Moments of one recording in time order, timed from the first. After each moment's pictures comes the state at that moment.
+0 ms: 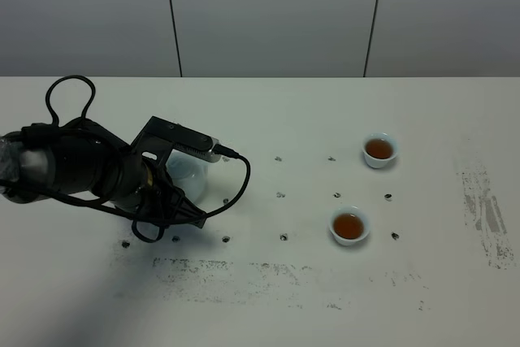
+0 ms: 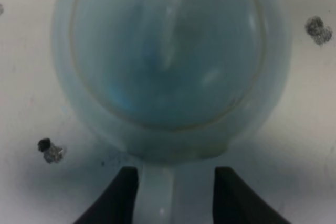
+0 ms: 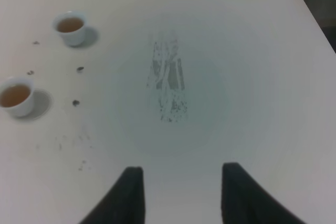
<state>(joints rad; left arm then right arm) -0.43 1.92 -1.08 0.25 0.34 -0.17 -0.09 -0.01 -0.52 0.04 1.12 -0.01</state>
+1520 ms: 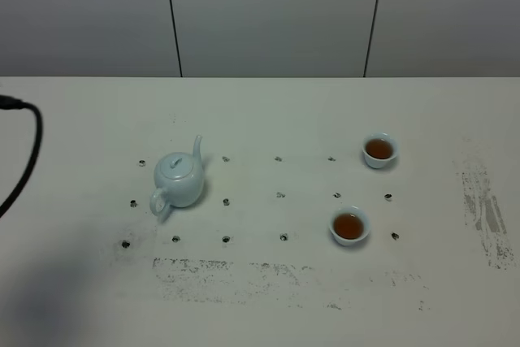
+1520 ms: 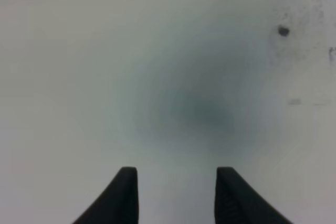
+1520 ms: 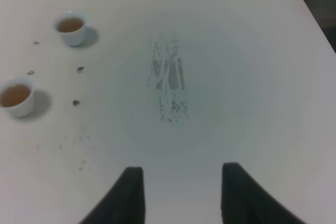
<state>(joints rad) -0.21 1.05 -0.96 0.25 1.08 -0.17 -0.09 -0.01 -0.52 0.04 1.12 -0.01</state>
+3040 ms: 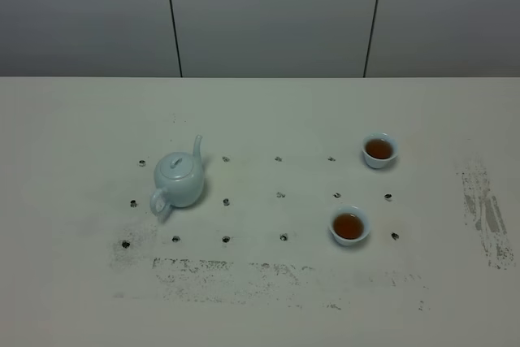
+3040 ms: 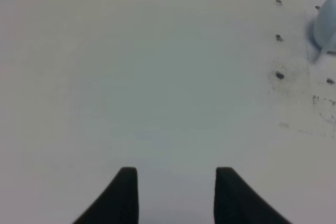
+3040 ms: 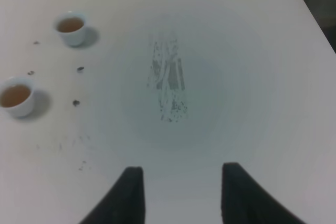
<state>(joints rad) 0.01 0.00 -0.46 0.11 1.07 -0.18 -0.09 -0.01 -0.52 0.04 1.12 -0.01</state>
